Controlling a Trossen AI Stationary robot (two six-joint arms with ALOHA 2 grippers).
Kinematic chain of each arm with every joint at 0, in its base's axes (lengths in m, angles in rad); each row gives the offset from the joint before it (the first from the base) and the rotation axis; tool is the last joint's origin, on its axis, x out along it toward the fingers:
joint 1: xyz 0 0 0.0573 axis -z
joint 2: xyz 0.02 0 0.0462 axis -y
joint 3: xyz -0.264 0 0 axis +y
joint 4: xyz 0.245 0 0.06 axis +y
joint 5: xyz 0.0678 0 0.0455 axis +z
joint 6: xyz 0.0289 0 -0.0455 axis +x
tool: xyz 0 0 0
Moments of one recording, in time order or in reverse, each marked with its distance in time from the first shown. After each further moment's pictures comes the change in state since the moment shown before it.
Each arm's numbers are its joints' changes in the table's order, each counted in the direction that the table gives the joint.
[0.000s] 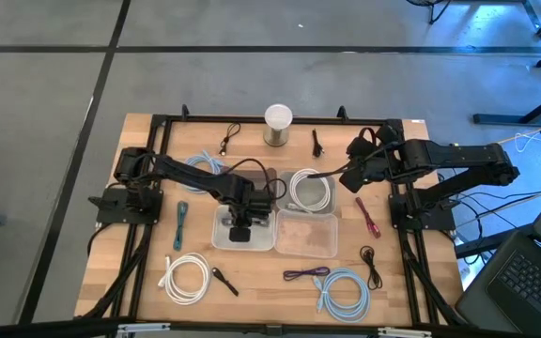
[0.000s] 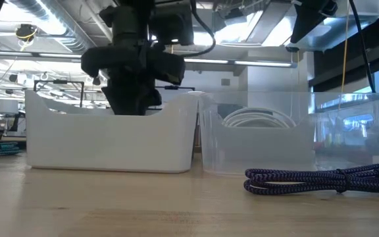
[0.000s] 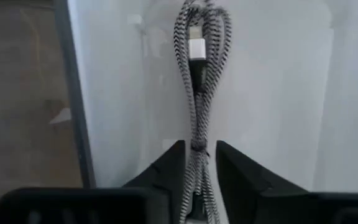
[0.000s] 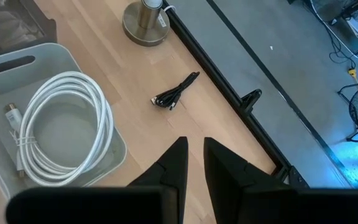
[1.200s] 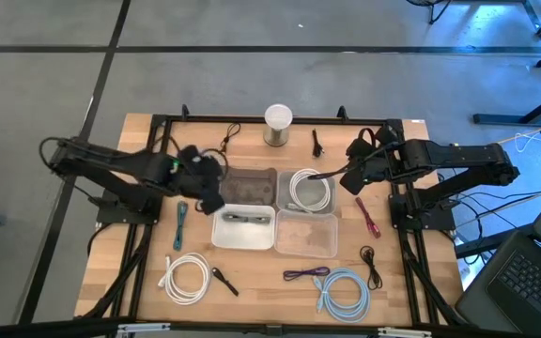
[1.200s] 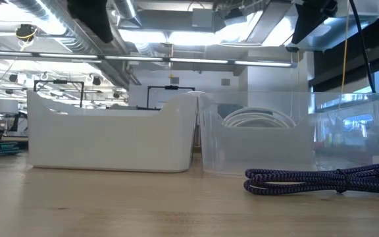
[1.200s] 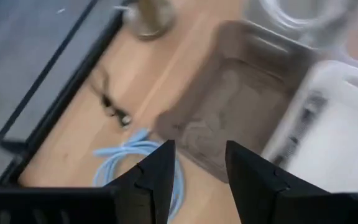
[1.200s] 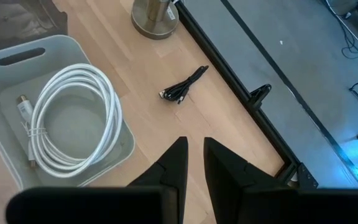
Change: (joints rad) left arm 0.117 0.606 0.009 0.374 0.658 -0.561; right arm -0.001 0.000 0.000 0.001 0.042 0.000
